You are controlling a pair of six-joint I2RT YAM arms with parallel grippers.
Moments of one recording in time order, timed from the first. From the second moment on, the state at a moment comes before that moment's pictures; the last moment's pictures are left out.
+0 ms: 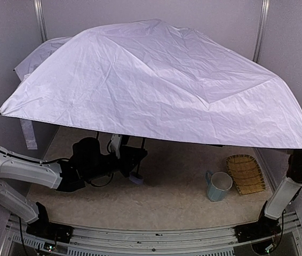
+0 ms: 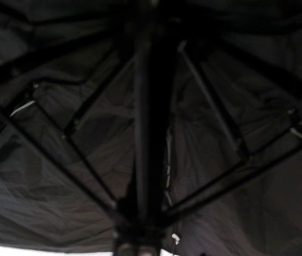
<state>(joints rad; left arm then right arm) -1.01 1.38 0.62 0.65 -0.02 -0.18 0.93 1.70 1.37 0.94 0.26 0.17</state>
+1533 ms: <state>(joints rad) -1.01 1.38 0.63 0.65 -0.04 -0.19 0.95 1.70 1.43 0.91 0.29 0.16</state>
